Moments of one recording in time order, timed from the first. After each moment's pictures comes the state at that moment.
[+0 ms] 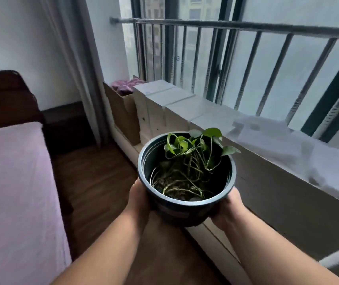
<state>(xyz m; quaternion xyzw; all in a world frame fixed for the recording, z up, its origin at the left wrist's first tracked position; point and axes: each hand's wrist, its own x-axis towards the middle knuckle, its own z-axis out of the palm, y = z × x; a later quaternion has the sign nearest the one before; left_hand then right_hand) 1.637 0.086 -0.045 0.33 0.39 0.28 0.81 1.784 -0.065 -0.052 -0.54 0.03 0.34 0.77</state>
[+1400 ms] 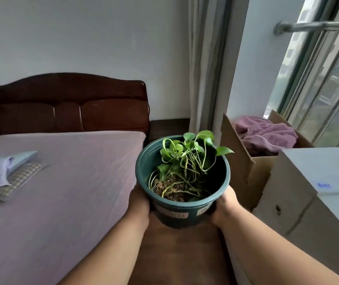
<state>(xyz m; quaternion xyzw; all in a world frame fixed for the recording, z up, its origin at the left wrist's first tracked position) 1.652 0.770 -0.073 0.25 0.59 0.52 0.57 1.857 0.736 -0.056 -0.51 -0.08 0.59 0.62</state>
